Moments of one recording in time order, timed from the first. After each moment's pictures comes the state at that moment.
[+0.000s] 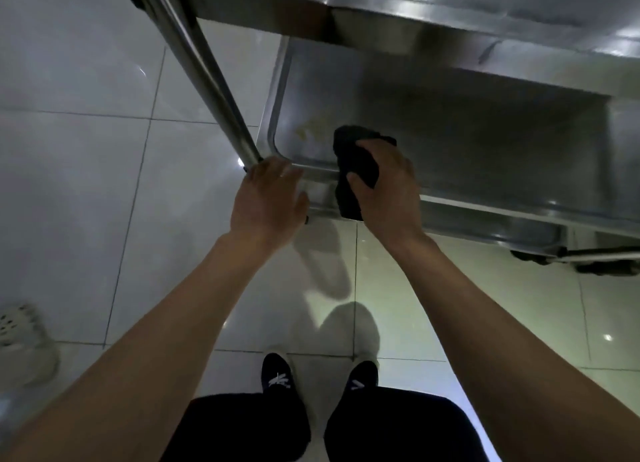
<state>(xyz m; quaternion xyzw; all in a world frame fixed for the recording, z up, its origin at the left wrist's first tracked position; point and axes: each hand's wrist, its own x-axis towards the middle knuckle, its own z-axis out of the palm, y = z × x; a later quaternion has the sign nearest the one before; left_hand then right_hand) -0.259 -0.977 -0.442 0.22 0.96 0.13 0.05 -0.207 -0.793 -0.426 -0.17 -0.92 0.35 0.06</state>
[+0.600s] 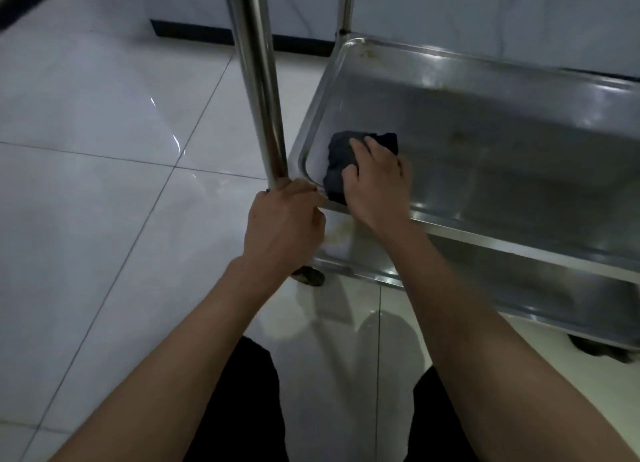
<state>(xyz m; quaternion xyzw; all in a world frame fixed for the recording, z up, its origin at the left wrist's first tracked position) -0.282 -0.993 -0.523 0.21 0.95 0.20 -0.14 -0.311 -0.827 -0.533 -0.10 -0.97 0.19 0.11</state>
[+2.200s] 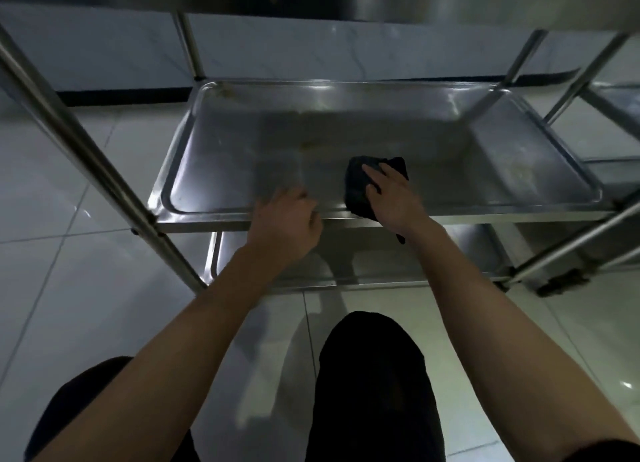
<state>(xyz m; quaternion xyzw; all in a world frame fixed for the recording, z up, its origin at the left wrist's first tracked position) -0.235 -0.817 -0.514 0.36 0.92 0.16 -0.04 -0.179 -0.599 -0.516 -0.21 -0.96 0.20 0.05</state>
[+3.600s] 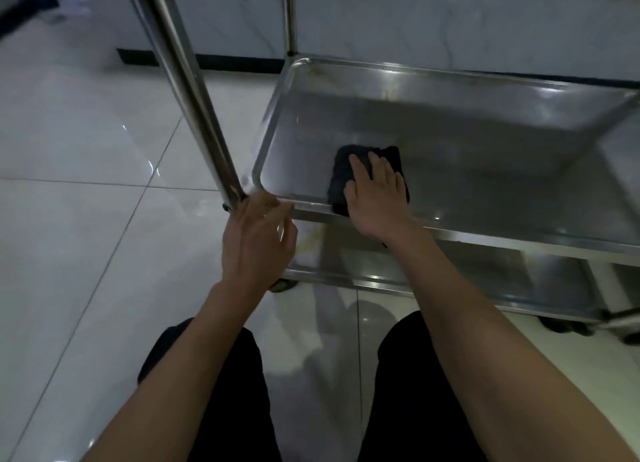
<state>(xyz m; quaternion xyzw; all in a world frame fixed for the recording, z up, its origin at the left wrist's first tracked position) -0.244 -0.978 -0.550 0.22 0.92 0.24 -0.24 -0.254 -0.762 -0.534 -0.11 -0.98 0.15 0.01</state>
